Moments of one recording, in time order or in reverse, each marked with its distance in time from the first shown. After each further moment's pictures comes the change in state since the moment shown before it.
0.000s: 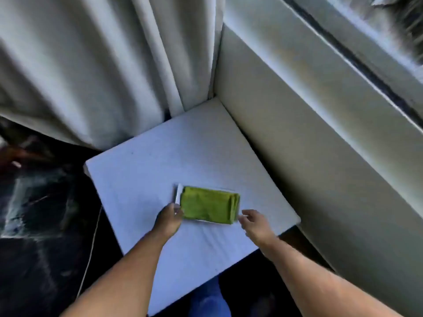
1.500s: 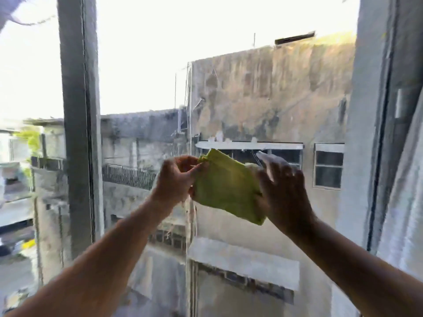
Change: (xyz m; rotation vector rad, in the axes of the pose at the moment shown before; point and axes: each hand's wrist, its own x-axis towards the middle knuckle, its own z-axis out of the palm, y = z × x) left_hand -0.727 0.625 0.021 -0.483 -0.616 1.841; right_hand -0.686 0.075 -0.560 -0.957 2.272 -0.349
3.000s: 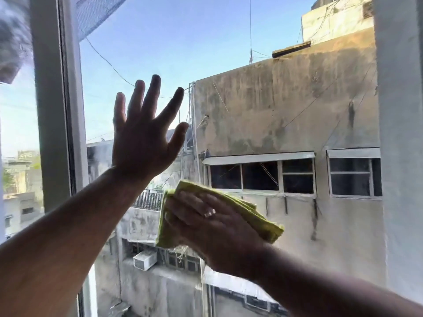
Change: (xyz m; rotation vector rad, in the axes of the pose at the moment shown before) left_hand 0.126 0.040 -0.063 1.466 0.481 0.855; right_hand 0.065 -0.094 0.083 0.098 -0.033 -0.453
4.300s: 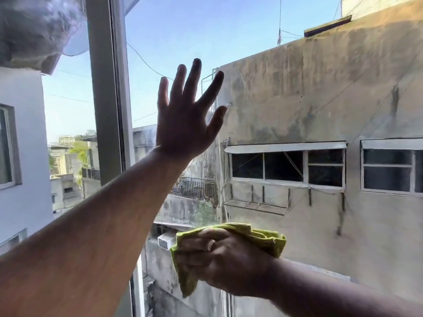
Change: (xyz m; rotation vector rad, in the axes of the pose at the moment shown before) left_hand 0.000 -0.003 -0.004 -0.011 -0.025 -0.001; right_hand -0.009 -0.067 0.024 0.274 -0.104 -0.317
